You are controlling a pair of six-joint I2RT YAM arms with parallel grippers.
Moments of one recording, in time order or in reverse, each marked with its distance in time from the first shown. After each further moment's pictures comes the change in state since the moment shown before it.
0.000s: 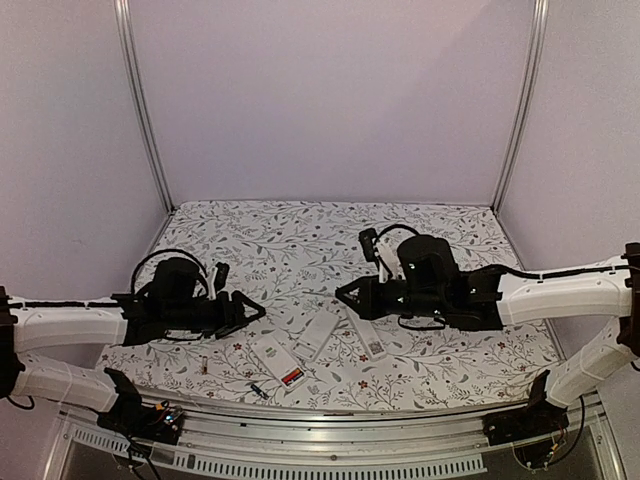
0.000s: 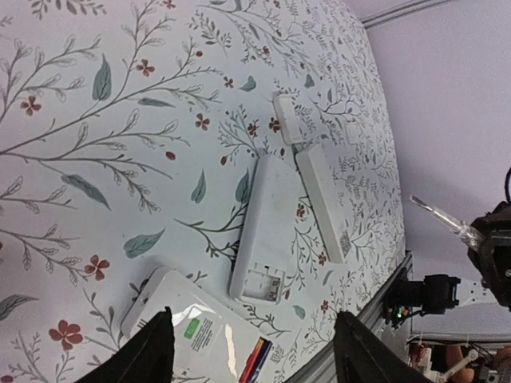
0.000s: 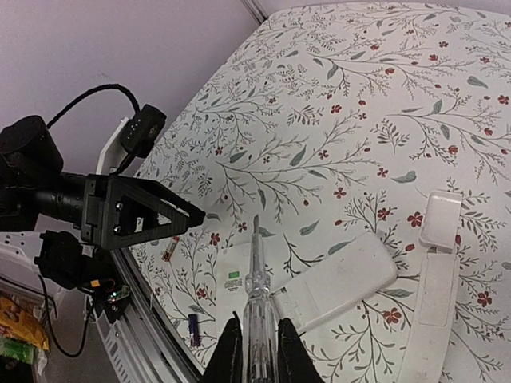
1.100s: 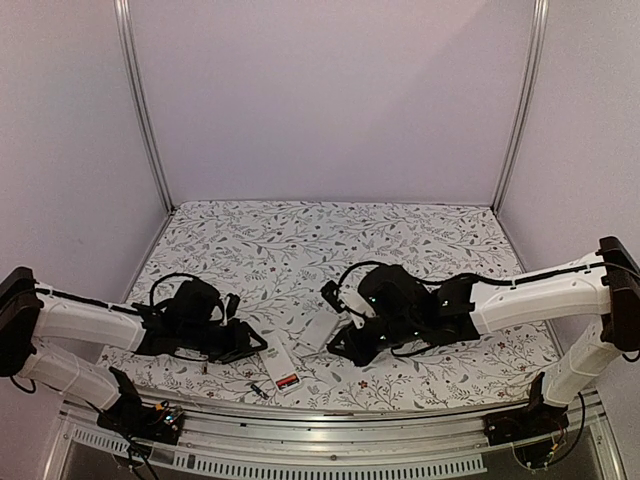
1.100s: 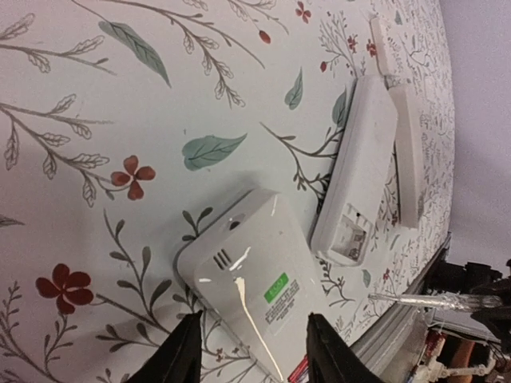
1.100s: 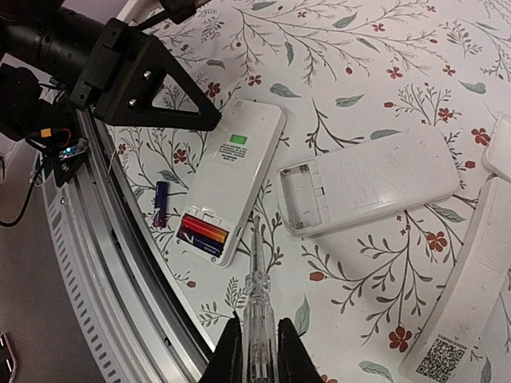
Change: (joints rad) left arm -0.090 0.175 -0.066 0.016 -0.021 -0.092; right arm 0.113 0.144 0.087 -0.304 -0.104 -0.221
